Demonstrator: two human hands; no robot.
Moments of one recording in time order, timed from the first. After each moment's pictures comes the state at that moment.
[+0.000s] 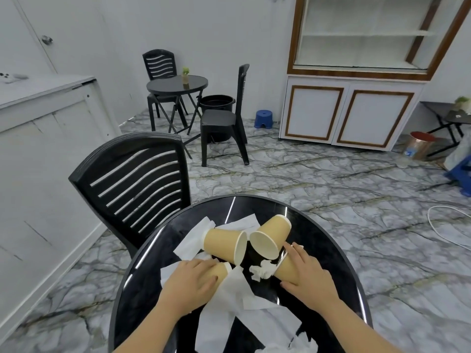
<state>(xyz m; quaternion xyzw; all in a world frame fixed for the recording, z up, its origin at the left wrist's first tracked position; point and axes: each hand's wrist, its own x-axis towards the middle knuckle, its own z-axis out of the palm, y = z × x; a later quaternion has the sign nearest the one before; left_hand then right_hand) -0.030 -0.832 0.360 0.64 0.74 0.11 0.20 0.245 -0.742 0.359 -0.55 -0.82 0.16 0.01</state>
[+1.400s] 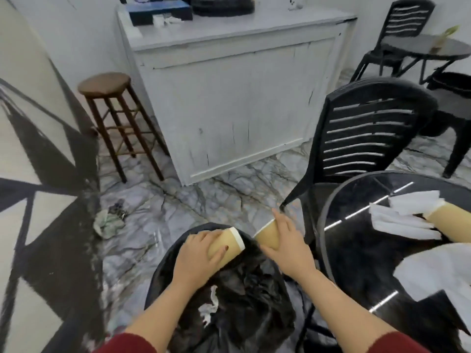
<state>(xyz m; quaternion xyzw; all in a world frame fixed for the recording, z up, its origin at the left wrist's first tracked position) -0.136 -1.274 0.326 0.24 0.93 0.26 0.04 -0.058 -1.059 0.339 -0.20 -0.93 0.31 -0.01</state>
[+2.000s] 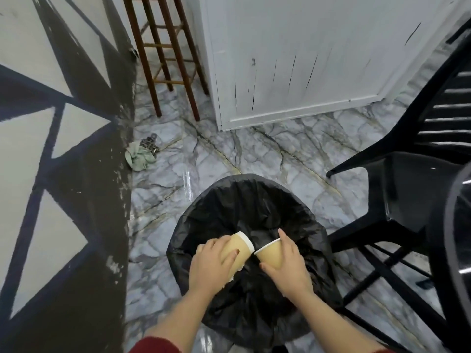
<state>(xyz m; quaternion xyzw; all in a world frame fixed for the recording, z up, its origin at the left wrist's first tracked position) -0.107 -1.346 0.142 0.02 0.95 0.27 0.15 -0.064 -1.163 0.138 -0.24 -0.88 0.37 -0.18</state>
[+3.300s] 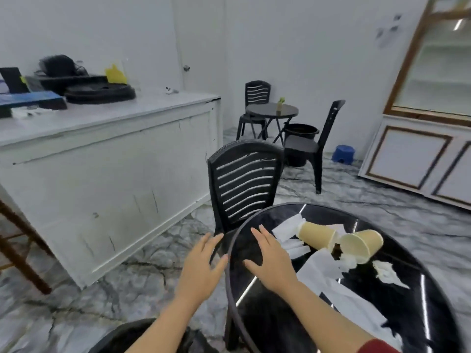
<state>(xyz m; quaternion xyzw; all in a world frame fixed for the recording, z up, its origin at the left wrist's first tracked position) -0.115 -1.057 0.410 0.44 0.81 0.39 0.10 0.018 -0.927 0.420 -0.32 -0.90 0.26 0.13</state>
